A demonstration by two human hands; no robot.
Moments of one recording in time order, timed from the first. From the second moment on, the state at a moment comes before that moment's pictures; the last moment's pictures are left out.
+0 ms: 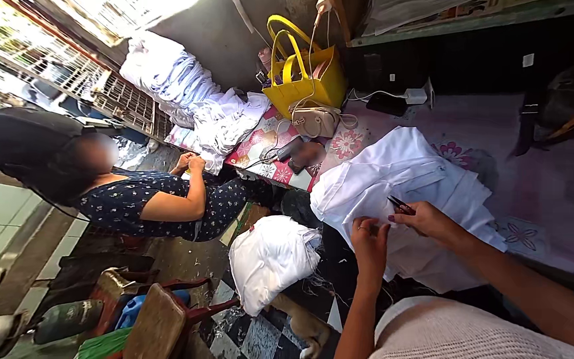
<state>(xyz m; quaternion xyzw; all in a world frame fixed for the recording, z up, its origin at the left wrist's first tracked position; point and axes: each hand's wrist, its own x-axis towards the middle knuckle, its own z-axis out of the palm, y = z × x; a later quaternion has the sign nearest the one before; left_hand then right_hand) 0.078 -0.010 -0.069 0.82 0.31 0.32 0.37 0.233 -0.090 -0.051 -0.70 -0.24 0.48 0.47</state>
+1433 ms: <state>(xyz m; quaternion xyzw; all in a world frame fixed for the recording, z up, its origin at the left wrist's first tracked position) 0.038 -0.001 -0.042 0.77 0.24 0.05 0.59 0.228 -0.119 -0.031 -0.62 -0.29 0.51 0.53</state>
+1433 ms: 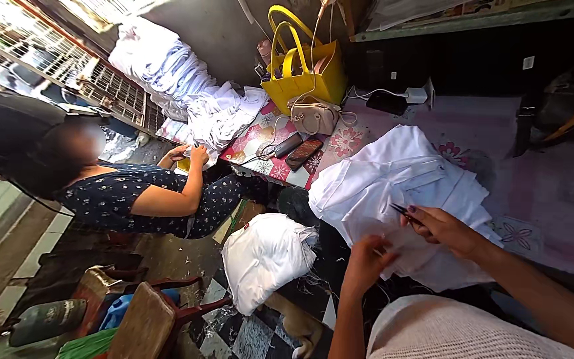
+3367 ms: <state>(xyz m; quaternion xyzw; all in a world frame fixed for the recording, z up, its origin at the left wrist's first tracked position) 0.089 -0.022 -0.065 0.36 0.36 0.38 0.77 0.166 -0.118 -0.071 -0.64 -0.58 0.01 0.50</state>
